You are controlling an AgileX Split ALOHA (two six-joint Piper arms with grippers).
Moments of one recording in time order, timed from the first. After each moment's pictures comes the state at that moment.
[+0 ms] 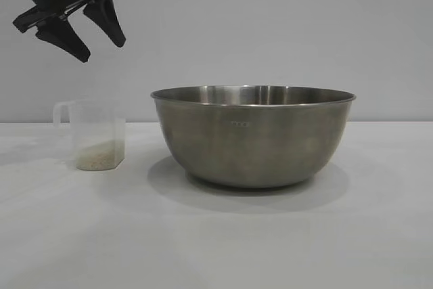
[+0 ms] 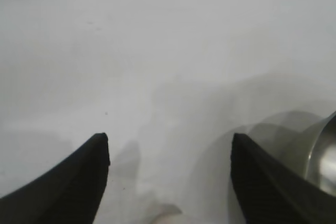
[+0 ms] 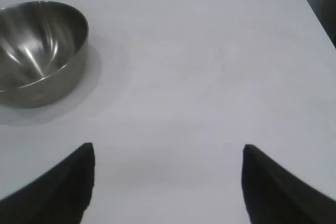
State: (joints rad) left arm -0.11 1.95 -1.48 -0.66 0.60 0.60; right arm 0.07 -0.02 -0.49 0.03 1.14 0.01
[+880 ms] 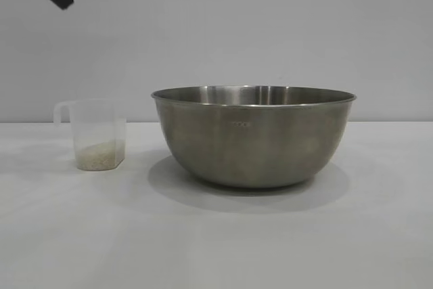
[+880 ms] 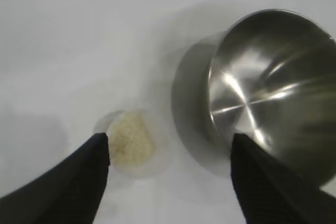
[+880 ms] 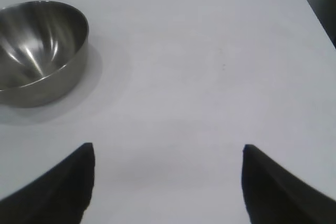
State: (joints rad) left arm -0.11 1.62 -1.48 -0.57 1.12 0.49; right arm 0.07 -0.02 -0.49 0.03 1.14 0.01
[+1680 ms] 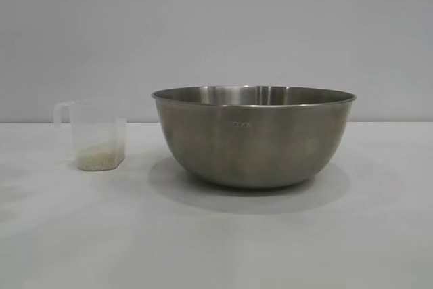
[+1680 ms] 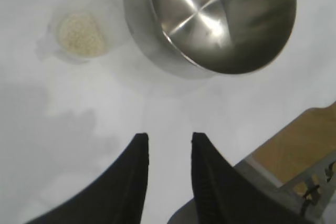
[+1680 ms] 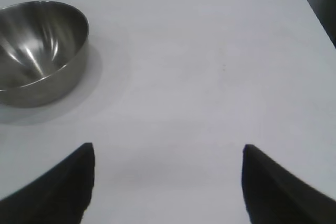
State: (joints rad) left arm -0.11 1.25 -0.96 -0.53 1.04 0.45; right arm 0.07 -0.02 -0.49 0.03 1.14 0.01
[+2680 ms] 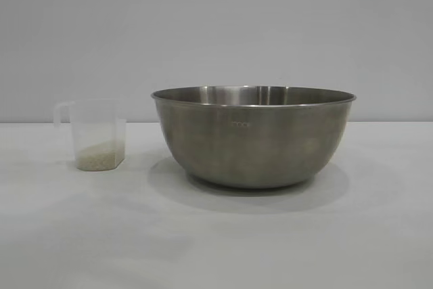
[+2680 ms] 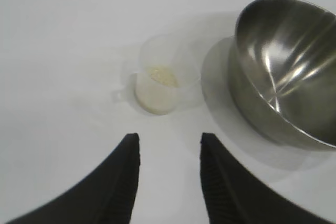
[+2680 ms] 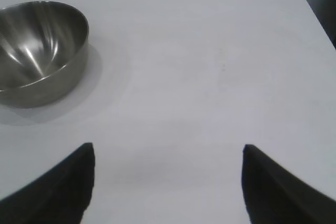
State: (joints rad) left arm -0.11 1.11 -0.36 -1.77 0.32 1.80; right arm 0.07 -0.02 -0.49 0.03 1.14 0.01
